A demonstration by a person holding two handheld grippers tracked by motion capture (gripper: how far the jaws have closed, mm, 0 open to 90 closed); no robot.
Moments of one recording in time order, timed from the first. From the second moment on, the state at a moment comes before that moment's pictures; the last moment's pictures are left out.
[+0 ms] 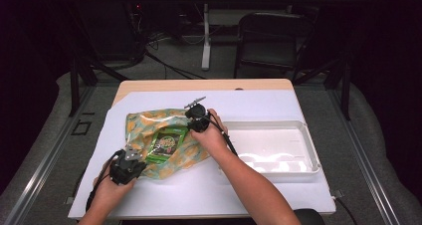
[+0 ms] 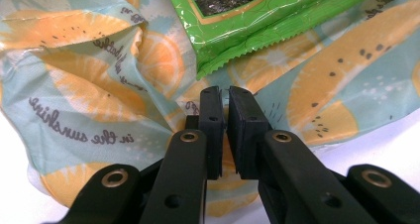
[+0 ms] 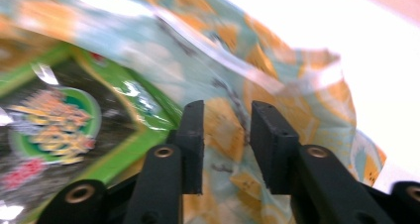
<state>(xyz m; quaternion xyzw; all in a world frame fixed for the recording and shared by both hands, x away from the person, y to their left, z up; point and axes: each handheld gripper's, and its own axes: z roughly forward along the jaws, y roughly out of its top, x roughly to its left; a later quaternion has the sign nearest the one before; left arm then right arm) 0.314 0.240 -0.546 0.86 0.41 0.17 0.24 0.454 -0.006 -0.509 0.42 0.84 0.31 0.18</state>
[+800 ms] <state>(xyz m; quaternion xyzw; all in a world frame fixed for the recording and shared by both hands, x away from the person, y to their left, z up) 0.315 0.240 -0.547 0.86 0.41 0.18 0.24 0.364 0.010 -0.519 0.31 0.89 0.31 0.12</state>
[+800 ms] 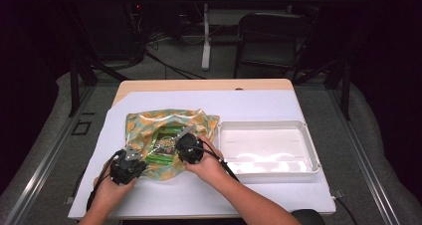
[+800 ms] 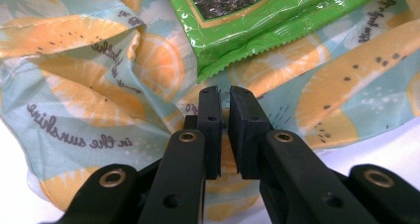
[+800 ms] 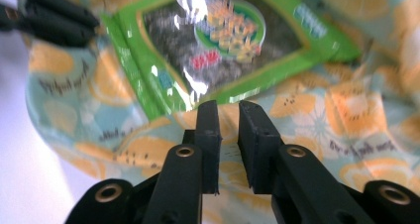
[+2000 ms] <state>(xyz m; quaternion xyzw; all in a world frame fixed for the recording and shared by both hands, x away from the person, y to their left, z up) 0.293 0.200 -0.531 0.89 0.33 0.16 0.28 0.348 -0.014 -0.543 0.32 0.90 0.27 0.10</state>
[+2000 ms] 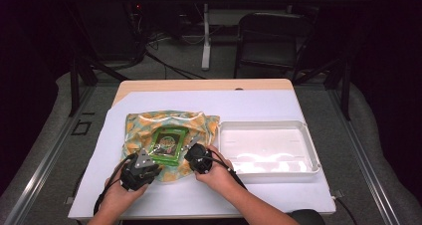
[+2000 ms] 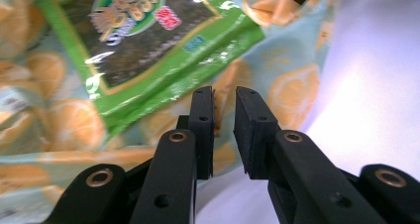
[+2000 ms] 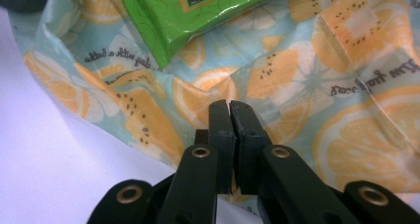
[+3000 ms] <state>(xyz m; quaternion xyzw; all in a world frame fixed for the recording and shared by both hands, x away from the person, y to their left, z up) 0.297 0.201 -0.540 0.88 0.35 0.13 0.28 0.348 -0.026 -0.543 0.34 0.89 0.28 0.09</state>
